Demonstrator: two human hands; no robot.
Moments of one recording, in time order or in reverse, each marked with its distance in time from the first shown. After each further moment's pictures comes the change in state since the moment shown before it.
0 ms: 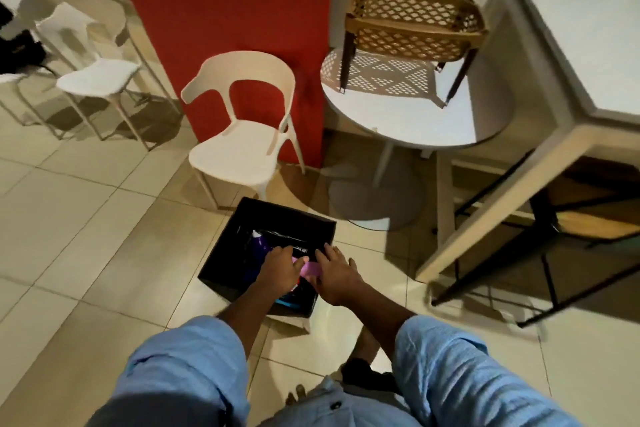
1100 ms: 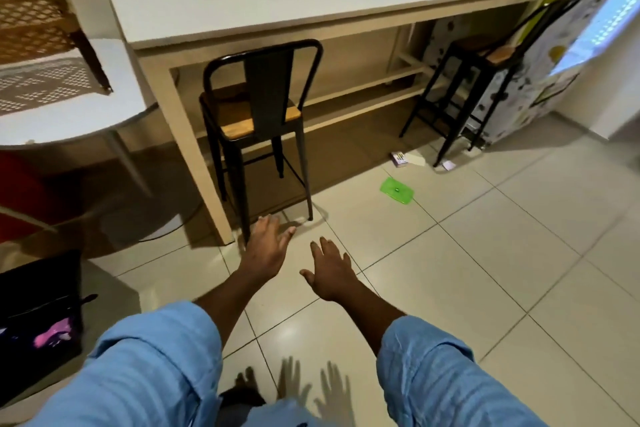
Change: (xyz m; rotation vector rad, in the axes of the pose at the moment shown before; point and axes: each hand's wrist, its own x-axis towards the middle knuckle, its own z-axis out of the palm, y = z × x) left_hand -0.310 0.369 0.330 0.074 -0.190 0.761; right_hand -0.502 0.330 0.135 0.298 0.377 0.745
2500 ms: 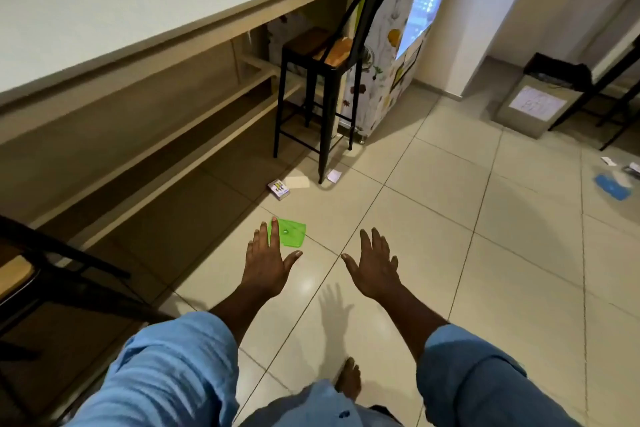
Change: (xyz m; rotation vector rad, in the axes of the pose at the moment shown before) left_hand 0.407 0.362 0.324 0.279 -0.253 0.392; right_hand 0.187 0.537 -0.233 0.302 0.274 0.630
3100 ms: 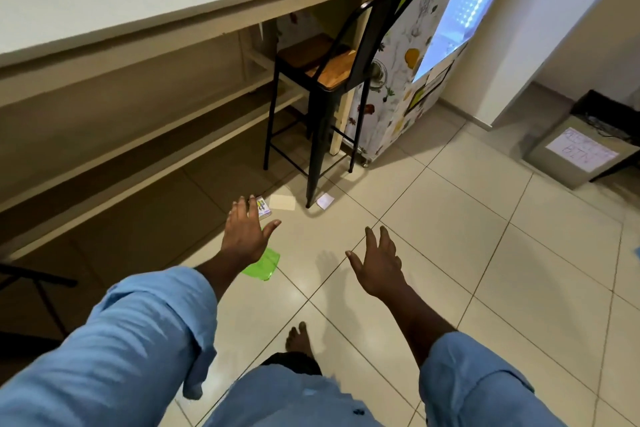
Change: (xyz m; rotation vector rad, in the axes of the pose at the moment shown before) left_hand 0.287 0.114 0.033 -0.004 0.082 -0.216; right_hand 0.279 0.114 -0.126 -0.068 -0.033 -0.089
